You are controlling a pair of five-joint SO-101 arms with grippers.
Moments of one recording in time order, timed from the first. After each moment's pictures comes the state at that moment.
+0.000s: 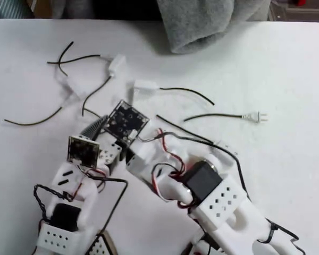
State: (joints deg) left arm 11.2 -102.9 97.2 27.6 -3.2; right arm -49.6 -43.6 34.1 68.3 14.3
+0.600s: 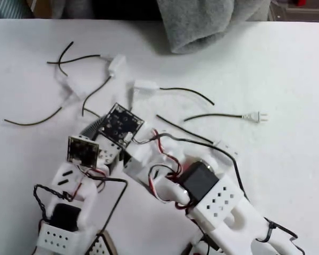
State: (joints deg) left arm 11.2 -102.9 97.2 27.6 -3.2; right arm -50.9 -43.6 34.2 67.3 14.4
